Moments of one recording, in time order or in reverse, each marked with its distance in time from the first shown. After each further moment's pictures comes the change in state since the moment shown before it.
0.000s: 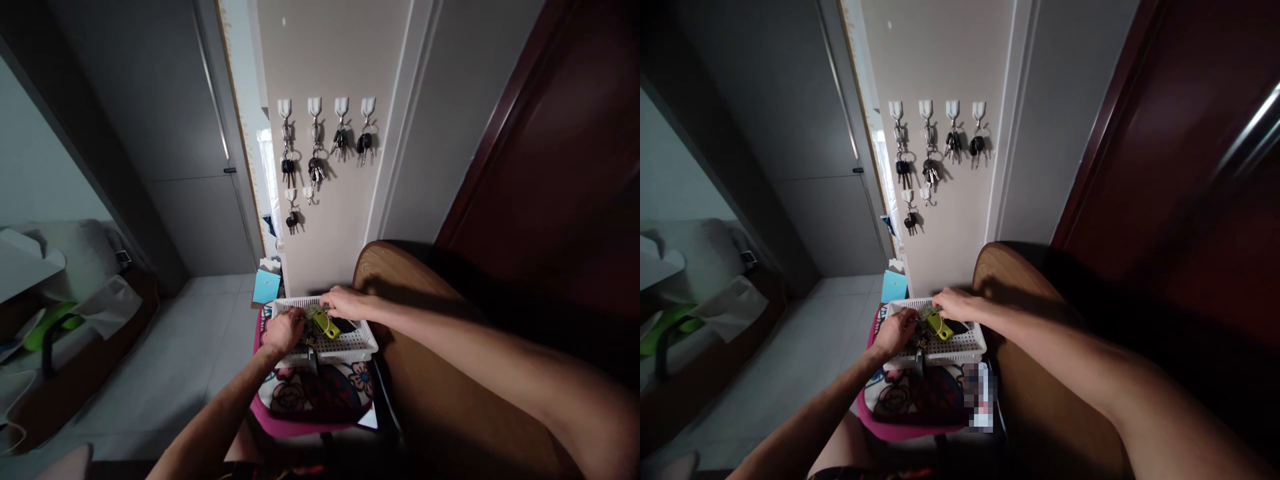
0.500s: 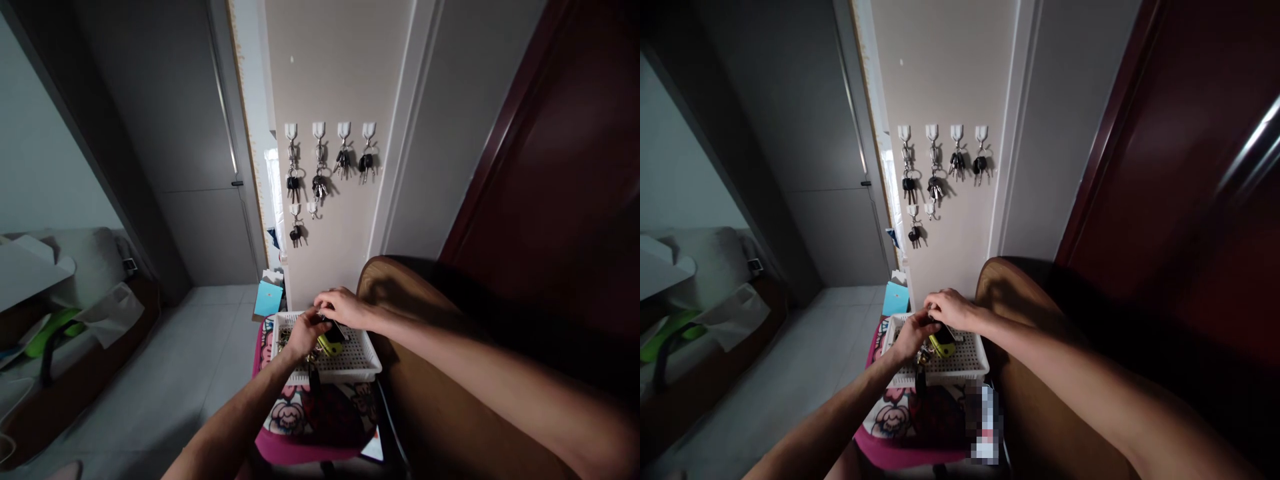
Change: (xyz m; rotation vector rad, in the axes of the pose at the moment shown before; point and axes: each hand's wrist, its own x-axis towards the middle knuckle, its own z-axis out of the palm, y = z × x) left_hand 0.029 0.037 0.009 -1.080 -0.005 -0.008; right_hand 0.001 -0.018 -0.027 0.246 0.320 -0.095
